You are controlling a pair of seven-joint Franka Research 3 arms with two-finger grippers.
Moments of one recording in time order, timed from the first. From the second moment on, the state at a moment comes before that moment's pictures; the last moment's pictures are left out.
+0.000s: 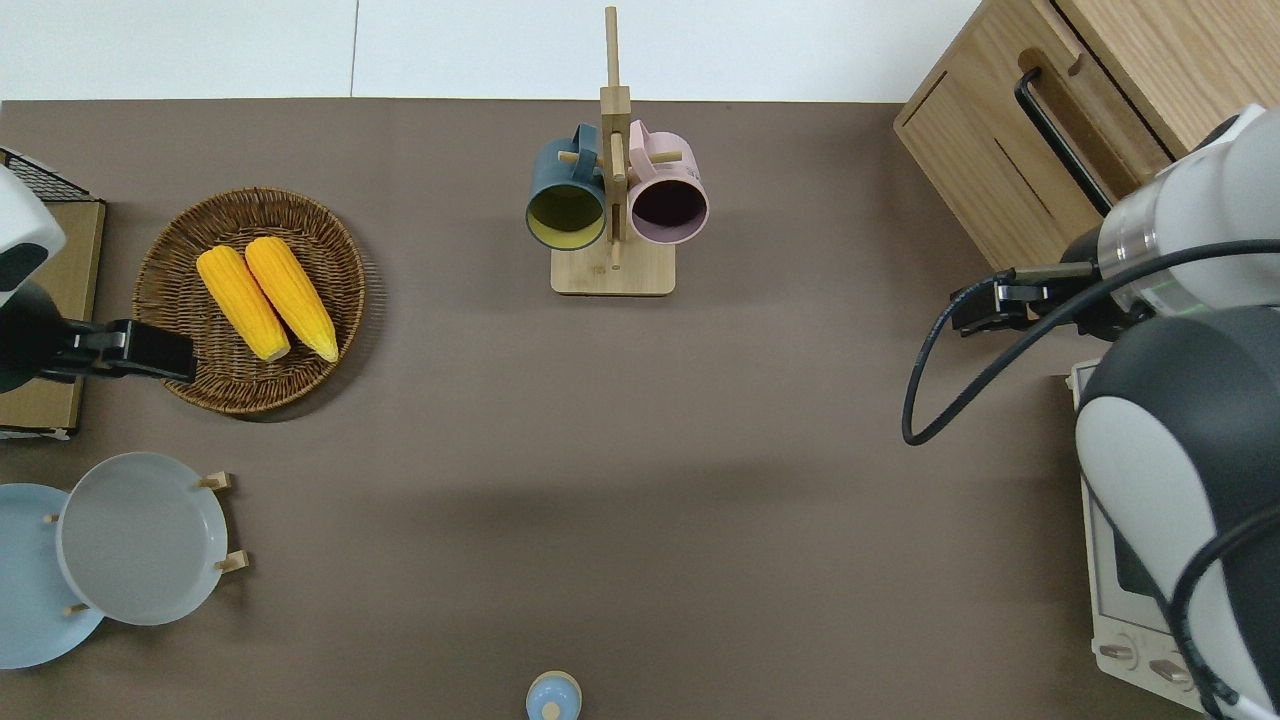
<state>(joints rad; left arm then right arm) 0.03 0.04 -0.06 -1.51 0.00 1.52 0.02 0.11 0.14 0.06 -1.40 -0.08 1.53 0.19</state>
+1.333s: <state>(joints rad) 0.03 0.04 -0.06 -1.51 0.00 1.52 0.02 0.25 0.18 0.24 -1.59 -0.95 1.63 0.30</state>
